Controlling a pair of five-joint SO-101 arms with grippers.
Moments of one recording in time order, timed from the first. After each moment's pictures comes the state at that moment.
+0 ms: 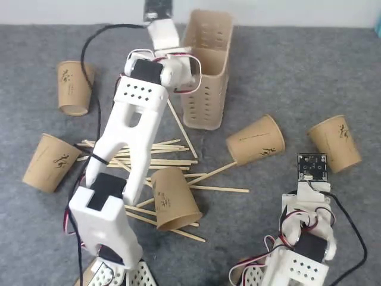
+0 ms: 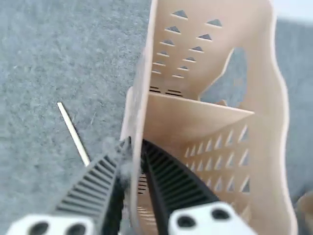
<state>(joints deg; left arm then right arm) 10.2 16.7 -20.0 62.4 27.0 19.4 -103.4 93.5 69.0 20.1</state>
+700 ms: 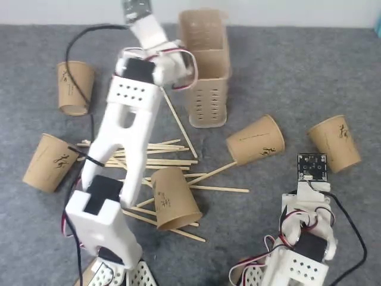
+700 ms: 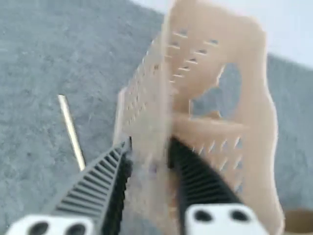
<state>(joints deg) 9.7 15.2 -19.6 63.6 34.9 19.4 -103.4 93.5 69.0 20.1</state>
